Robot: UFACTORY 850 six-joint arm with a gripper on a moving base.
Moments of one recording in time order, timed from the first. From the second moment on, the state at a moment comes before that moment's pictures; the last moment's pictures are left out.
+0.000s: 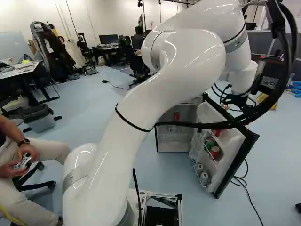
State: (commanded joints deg) arm -50.9 -45.8 -98.2 1.5 -31.8 10.7
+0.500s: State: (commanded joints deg) arm -51.1 -46.9 -99.9 1.8 -33.6 10.7
